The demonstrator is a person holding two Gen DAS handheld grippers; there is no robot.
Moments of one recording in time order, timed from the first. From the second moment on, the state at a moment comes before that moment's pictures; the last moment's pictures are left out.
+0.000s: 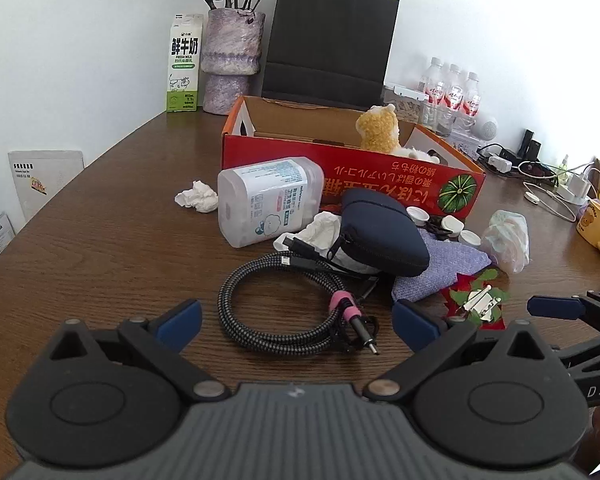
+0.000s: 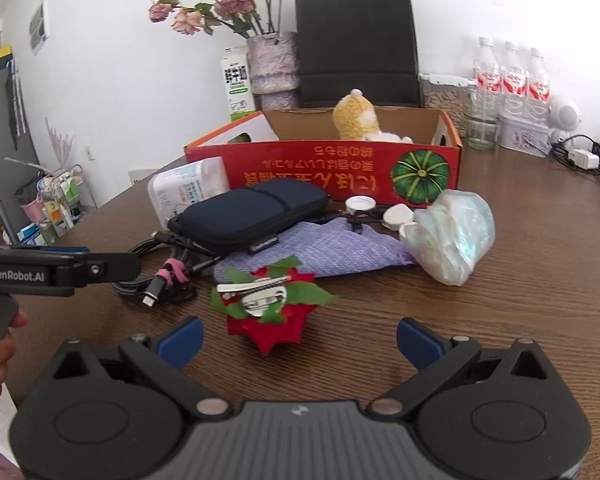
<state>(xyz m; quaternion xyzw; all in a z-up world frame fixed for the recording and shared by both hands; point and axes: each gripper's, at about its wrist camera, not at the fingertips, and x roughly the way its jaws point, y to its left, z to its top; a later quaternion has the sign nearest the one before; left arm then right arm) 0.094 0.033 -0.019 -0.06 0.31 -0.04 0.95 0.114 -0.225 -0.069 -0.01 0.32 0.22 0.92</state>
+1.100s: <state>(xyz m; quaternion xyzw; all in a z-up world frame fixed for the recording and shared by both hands) 0.145 0.008 -0.041 0.00 0.37 -0.02 0.93 0.132 -0.233 -0.080 -0.01 0.31 0.21 0.93</state>
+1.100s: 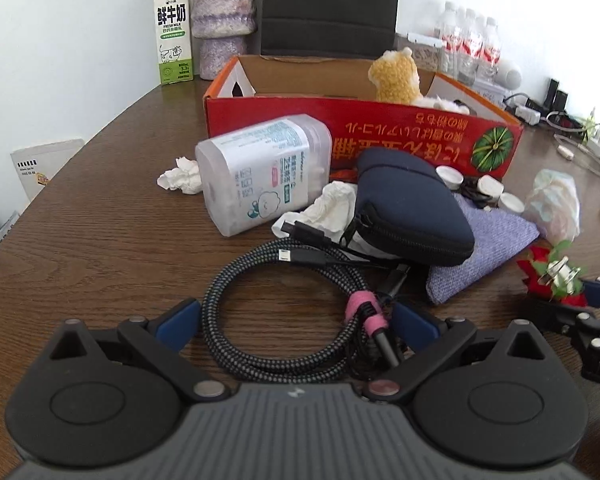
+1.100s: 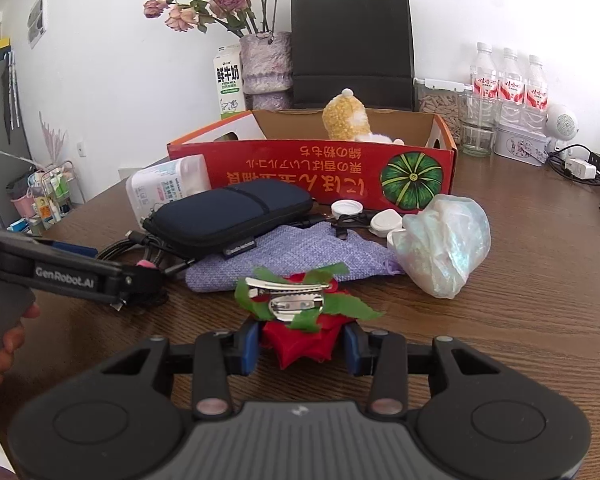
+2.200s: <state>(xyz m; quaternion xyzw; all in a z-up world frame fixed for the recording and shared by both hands) 0.084 0.039 -0.031 -0.03 0.30 -0.01 0.95 0.124 -0.229 -0.078 -0.03 0.30 0.21 0.93</state>
